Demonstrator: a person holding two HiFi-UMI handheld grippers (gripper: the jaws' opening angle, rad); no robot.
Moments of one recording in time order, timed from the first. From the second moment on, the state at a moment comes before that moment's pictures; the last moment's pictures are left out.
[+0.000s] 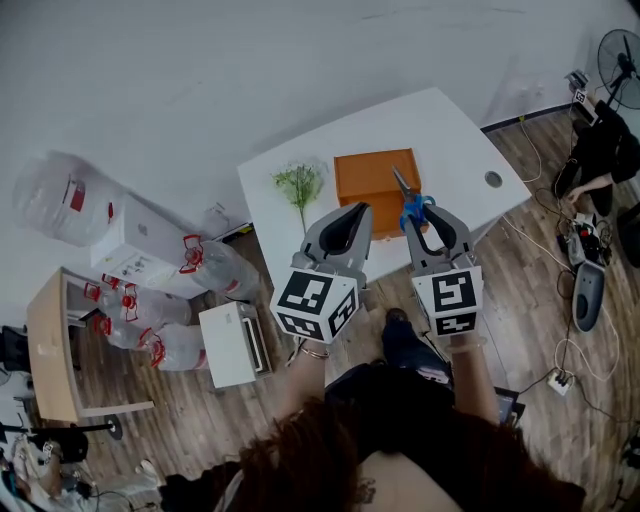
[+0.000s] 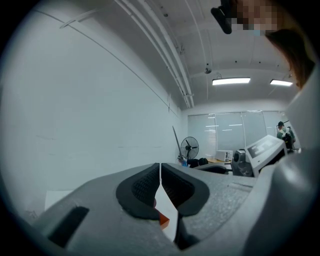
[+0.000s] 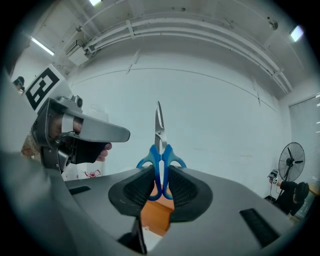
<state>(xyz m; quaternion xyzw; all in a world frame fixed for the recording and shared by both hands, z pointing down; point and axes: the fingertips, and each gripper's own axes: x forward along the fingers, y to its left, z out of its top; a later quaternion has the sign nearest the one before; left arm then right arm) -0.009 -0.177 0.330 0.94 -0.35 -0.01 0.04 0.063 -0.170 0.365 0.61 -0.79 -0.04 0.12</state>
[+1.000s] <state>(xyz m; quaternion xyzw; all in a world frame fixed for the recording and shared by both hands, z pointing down) 0.017 -0.287 0.339 0.91 -0.41 0.00 0.05 0.086 -0.287 0.445 0.51 -0.80 -0.08 0.30</state>
